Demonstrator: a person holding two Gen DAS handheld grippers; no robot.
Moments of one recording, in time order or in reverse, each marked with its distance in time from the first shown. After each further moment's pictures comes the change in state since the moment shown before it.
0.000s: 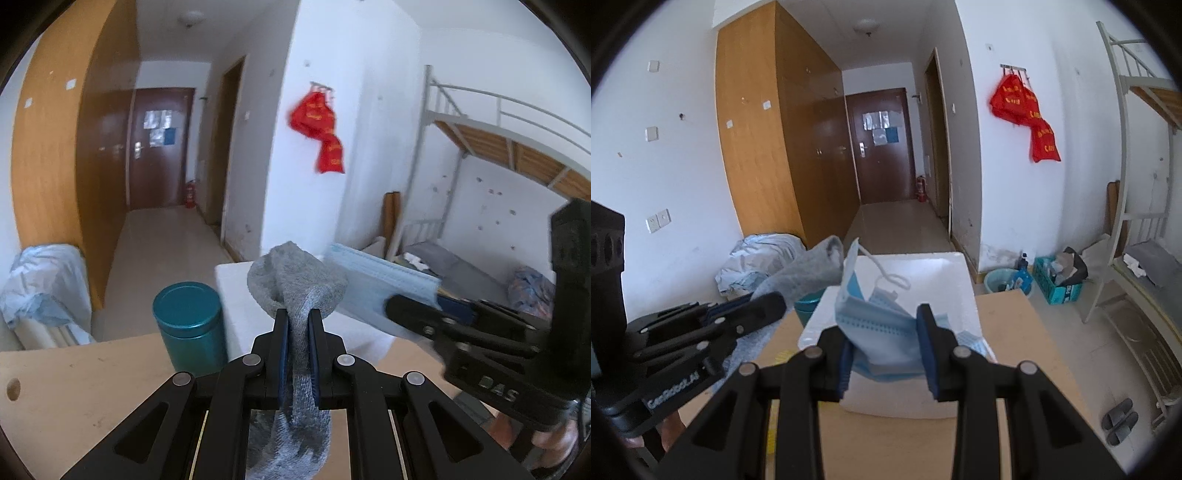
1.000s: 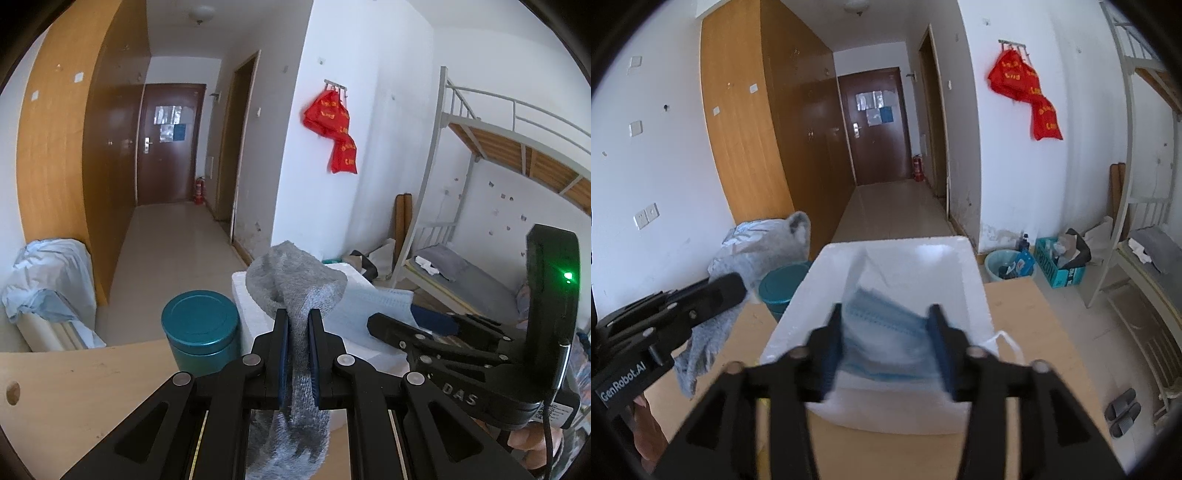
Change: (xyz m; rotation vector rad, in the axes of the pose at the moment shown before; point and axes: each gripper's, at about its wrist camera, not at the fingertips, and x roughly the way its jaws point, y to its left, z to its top) left arm 0.016 0.010 0.013 -0.020 0.005 0.023; right arm 0.040 -0.014 0.010 0.041 0.057 -0.010
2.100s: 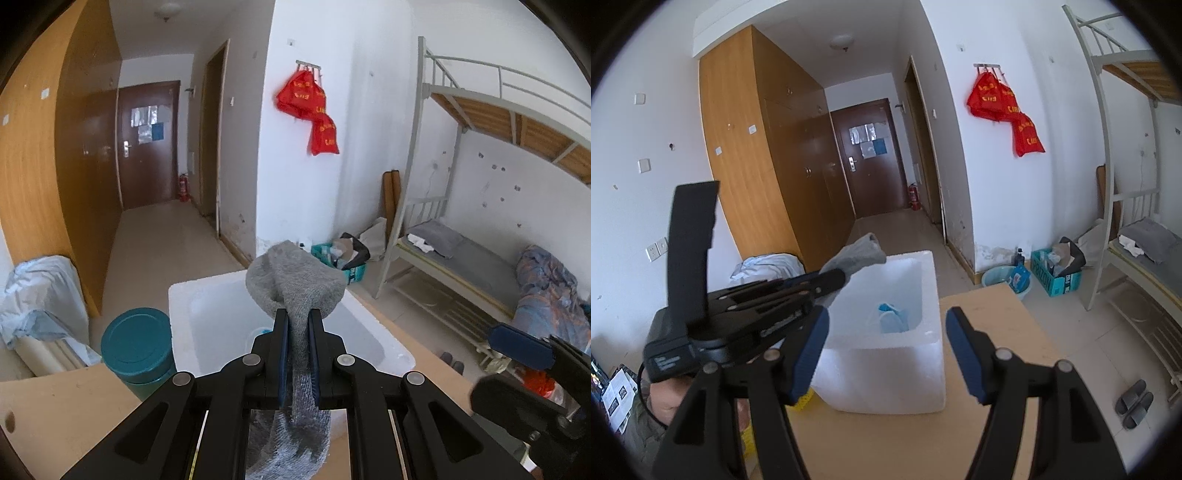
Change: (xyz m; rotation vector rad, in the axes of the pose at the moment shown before) left arm 0.062 -0.045 0.010 0.096 0.063 -0.012; right arm -0.062 -0.025 -0.015 0.070 -0.112 0.030
